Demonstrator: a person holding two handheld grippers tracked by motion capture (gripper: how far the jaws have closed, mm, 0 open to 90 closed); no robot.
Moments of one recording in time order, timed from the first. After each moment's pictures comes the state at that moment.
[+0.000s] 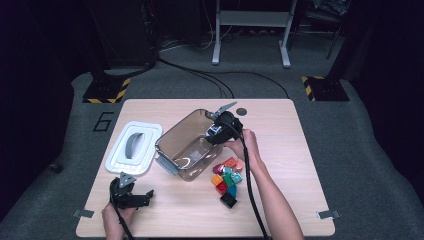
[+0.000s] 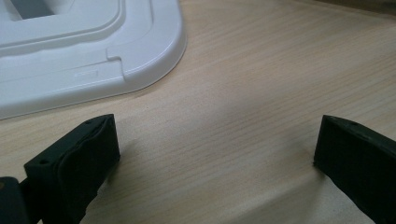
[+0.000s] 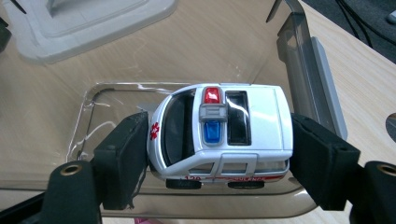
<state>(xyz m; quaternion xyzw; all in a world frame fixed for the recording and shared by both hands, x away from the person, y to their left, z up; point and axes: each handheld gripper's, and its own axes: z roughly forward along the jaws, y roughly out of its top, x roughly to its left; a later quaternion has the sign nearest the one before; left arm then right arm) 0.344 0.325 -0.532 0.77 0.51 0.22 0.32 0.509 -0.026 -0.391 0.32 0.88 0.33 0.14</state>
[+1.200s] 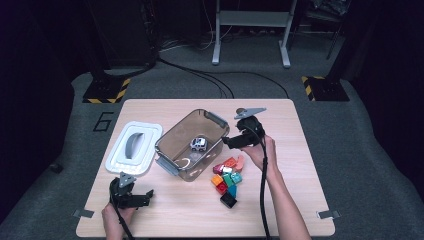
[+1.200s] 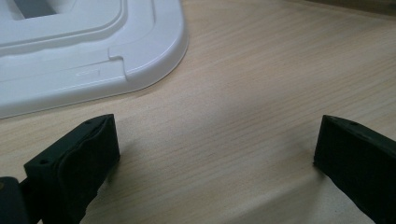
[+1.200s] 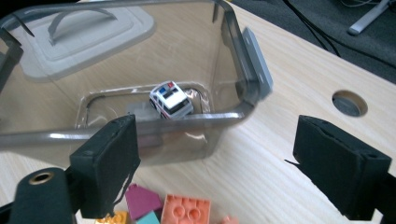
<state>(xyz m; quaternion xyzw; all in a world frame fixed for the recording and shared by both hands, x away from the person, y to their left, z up) 0.344 0.325 -0.532 0.77 0.51 0.22 0.32 0.474 -0.087 -0.380 0.36 0.83 0.39 0.17</state>
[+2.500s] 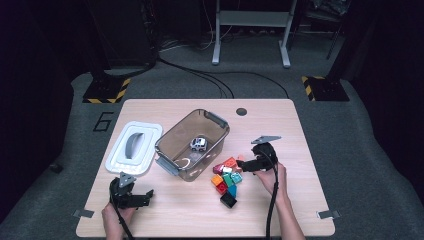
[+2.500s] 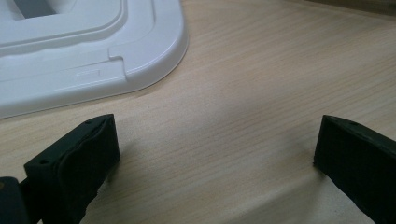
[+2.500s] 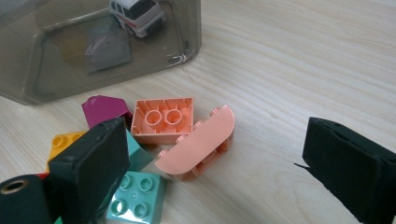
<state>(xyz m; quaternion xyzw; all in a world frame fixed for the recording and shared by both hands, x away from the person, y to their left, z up) 0.344 0.325 -0.532 0.76 0.51 0.22 0.32 0.447 -0.133 -0.468 0.43 0.81 0.37 0.13</state>
